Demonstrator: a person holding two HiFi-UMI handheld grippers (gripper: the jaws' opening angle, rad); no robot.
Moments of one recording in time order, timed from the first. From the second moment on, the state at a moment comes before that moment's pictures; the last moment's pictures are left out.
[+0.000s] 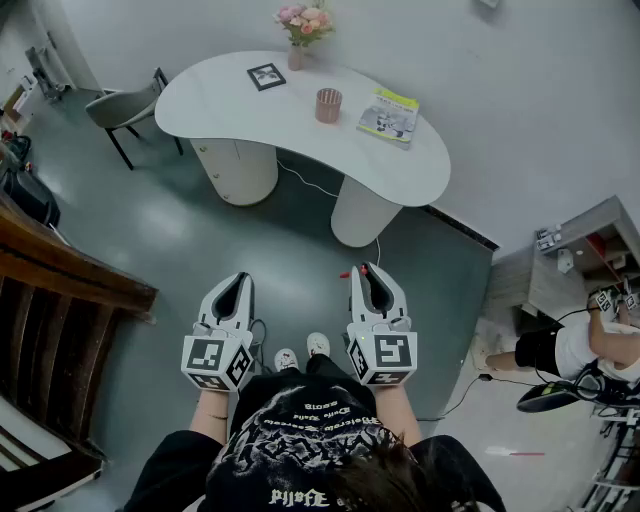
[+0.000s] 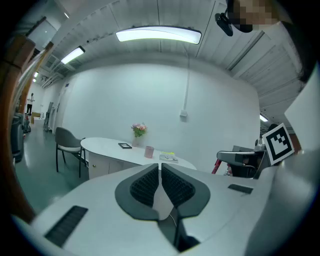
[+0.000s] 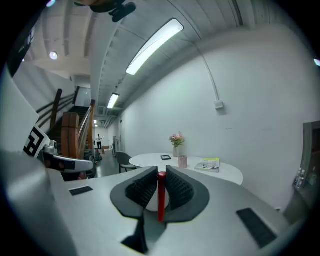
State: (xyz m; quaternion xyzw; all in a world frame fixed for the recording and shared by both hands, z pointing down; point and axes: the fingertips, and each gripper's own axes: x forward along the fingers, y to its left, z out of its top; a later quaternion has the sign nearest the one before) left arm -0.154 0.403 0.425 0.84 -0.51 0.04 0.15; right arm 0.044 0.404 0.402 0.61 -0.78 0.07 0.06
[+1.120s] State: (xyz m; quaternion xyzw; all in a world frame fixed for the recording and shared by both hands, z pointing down) left arm -0.141 0.347 0.462 0.87 -0.47 0.07 0.15; right arm 0.038 0.326 0.423 0.62 -0.78 0.09 0.03
